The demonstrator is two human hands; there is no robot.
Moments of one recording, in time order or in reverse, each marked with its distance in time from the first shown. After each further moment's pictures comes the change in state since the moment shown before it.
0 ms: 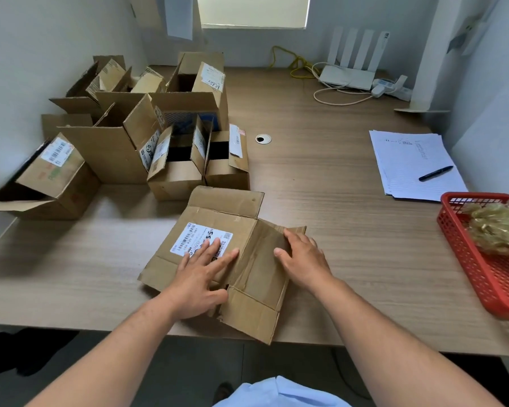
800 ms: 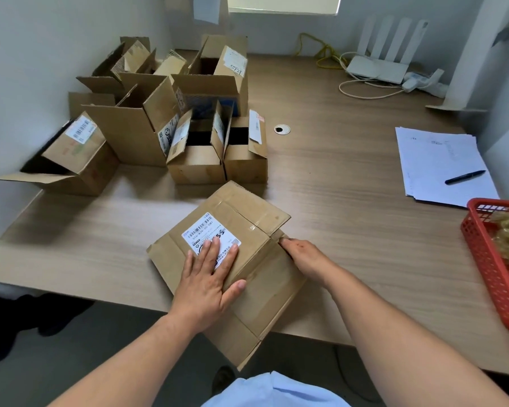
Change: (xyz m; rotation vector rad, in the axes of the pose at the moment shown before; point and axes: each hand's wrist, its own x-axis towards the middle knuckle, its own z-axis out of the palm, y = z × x) left_hand -0.019 0.012 0.049 0.179 0.174 -0.175; right_hand 0.013 0.007 0.009 0.459 -0.337 0.081
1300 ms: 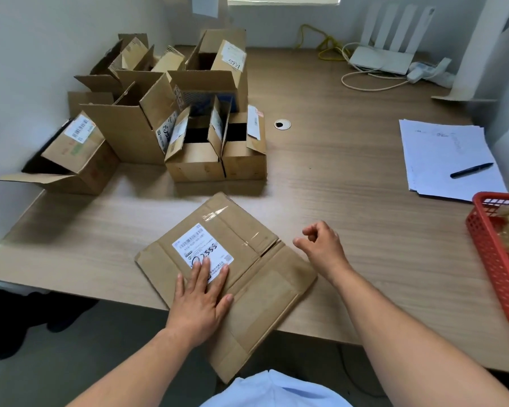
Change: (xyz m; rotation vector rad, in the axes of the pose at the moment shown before) left_hand -0.010 -0.003 0.033 0.064 -0.176 -0.140; right_hand 0.006 0.022 -0.017 -0.021 0.437 -0.101
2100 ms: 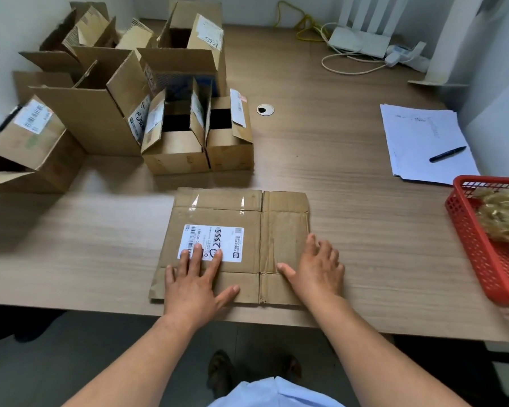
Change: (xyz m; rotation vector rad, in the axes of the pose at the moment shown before) left_hand 0.025 -0.005 -0.012 0.062 0.002 -0.032; right_hand -0.053 0.000 0.026 -0.720 -0.055 0.199
